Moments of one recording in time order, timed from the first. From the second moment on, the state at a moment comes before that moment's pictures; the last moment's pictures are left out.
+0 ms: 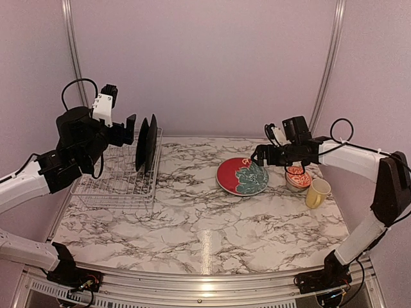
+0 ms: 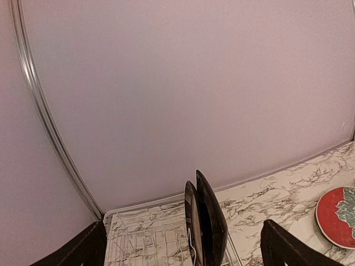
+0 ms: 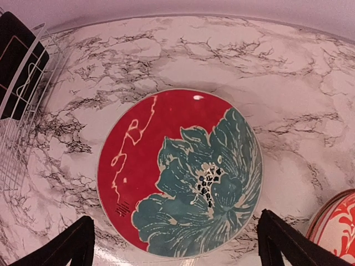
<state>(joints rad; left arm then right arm) -0.76 1.10 0.97 0.12 -0.64 0.22 0.37 1.57 1.16 -0.33 -0.14 0.24</state>
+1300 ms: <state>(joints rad) -0.37 1.43 1.23 -0.18 -0.02 -0.39 0.39 1.26 1.01 -0.13 -0.37 0.39</state>
